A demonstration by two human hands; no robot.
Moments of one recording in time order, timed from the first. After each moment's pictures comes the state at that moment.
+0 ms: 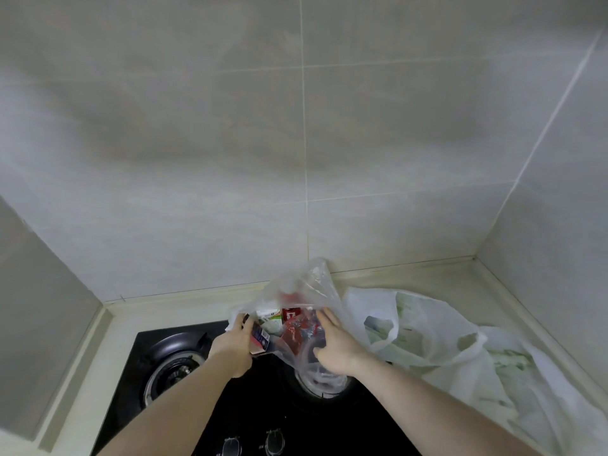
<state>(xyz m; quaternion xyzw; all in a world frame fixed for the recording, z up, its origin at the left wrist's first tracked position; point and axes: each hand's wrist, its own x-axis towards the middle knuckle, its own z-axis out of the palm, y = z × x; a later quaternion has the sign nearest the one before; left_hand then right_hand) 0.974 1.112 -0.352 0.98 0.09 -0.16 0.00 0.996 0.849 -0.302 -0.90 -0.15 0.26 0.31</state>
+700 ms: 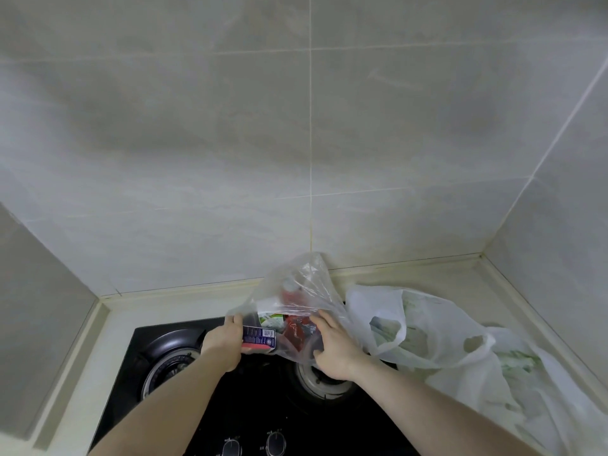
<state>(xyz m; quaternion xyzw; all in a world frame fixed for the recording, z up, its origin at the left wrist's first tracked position) 0.983 1.133 -0.353 0.98 0.10 -0.17 -0.04 1.006 0.860 -0.319 -0.92 -0.20 0.21 0.27</state>
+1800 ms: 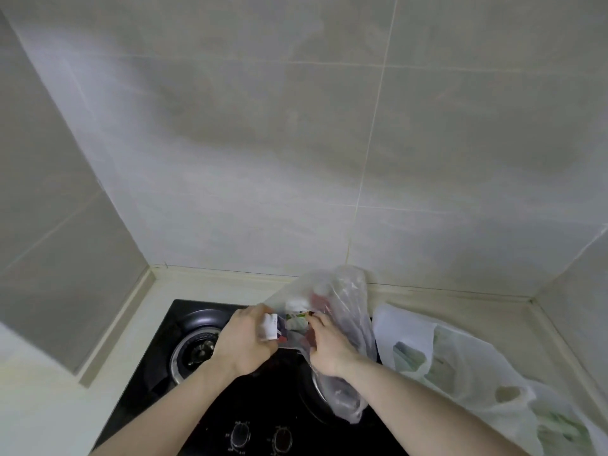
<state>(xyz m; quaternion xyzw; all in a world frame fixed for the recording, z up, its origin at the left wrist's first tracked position) 0.921 1.114 -0.287 0.95 0.15 0.02 0.27 1.018 0.915 -0.322 -0.91 -0.29 0.19 0.22</state>
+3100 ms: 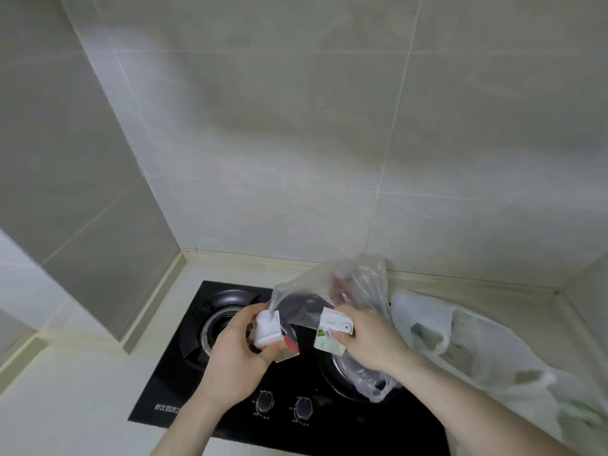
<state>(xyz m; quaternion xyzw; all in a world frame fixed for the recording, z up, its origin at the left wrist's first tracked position) 0.800 1.085 -0.232 0.85 0.21 0.12 0.47 0.963 0.872 -0.240 -0.91 -0.33 0.14 0.21</state>
